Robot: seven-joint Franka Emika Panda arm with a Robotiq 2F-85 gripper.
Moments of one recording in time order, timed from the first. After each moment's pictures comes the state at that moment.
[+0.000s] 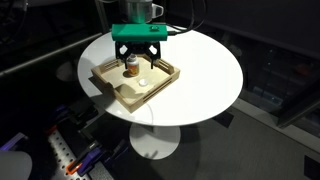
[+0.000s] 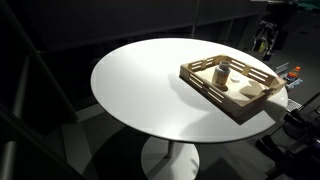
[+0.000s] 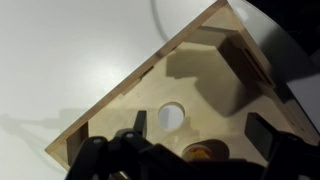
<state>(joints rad) 0.01 0.09 -0.08 -2.39 -0.04 2.39 -0.84</state>
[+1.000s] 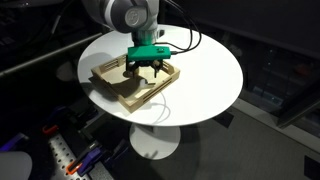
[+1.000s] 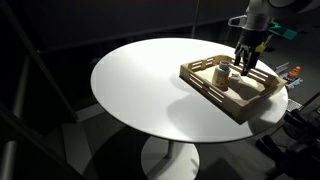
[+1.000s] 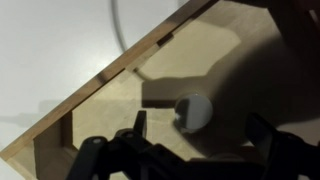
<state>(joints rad) -0.03 0.36 0.00 -2.26 -0.05 2.53 -0.85</state>
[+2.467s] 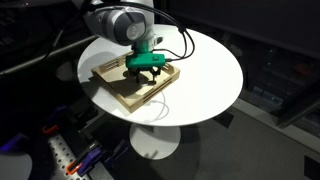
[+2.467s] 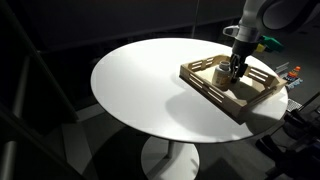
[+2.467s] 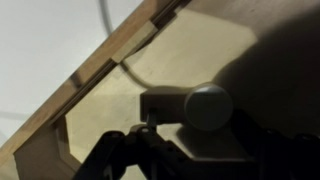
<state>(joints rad) -0.03 0.45 0.02 -2.26 -0.13 2.68 -0.68</state>
